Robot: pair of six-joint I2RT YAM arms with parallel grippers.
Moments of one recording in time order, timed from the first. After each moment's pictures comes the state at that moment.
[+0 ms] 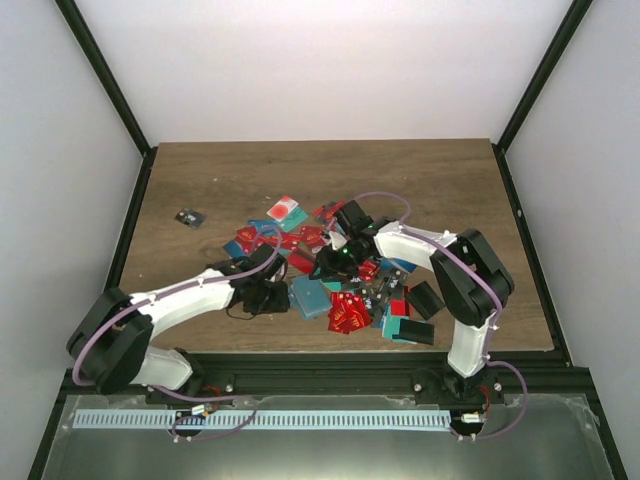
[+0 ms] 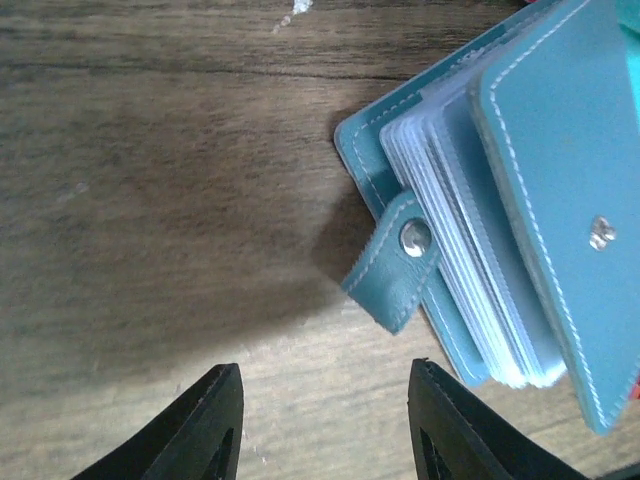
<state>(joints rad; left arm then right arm) -0.72 1.35 0.71 -0.58 0.12 -0.74 0.64 1.85 1.16 -0.49 -0.63 0.54</state>
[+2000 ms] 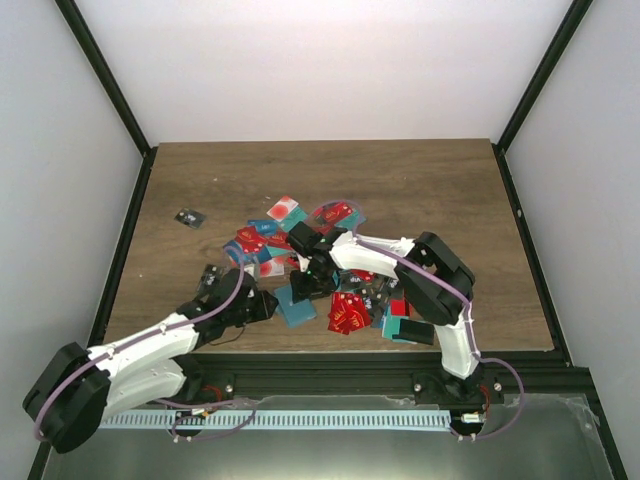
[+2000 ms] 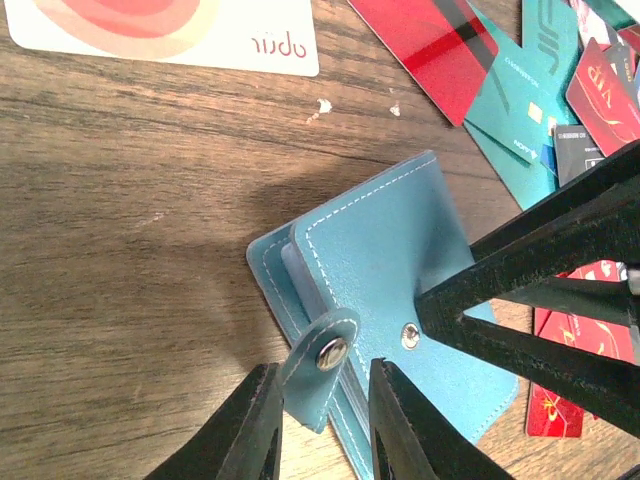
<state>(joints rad) -0.70 1.01 0.32 -0.15 0.07 -0.83 0.90 2.01 1.38 -0.71 -0.32 0.57</state>
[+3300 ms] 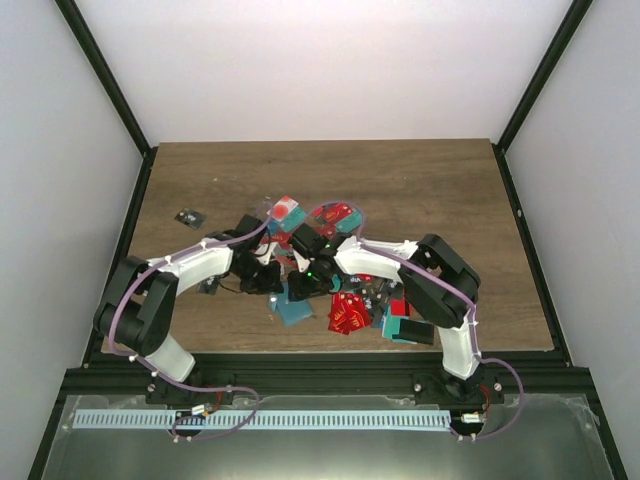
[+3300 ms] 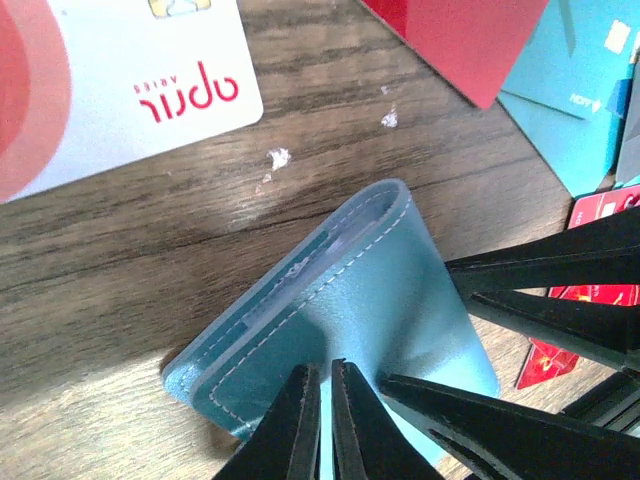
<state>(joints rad) -0.45 1.60 0.87 -0.62 0.45 -0.41 0.90 1.97 1.30 -0.56 -0.33 0.51</state>
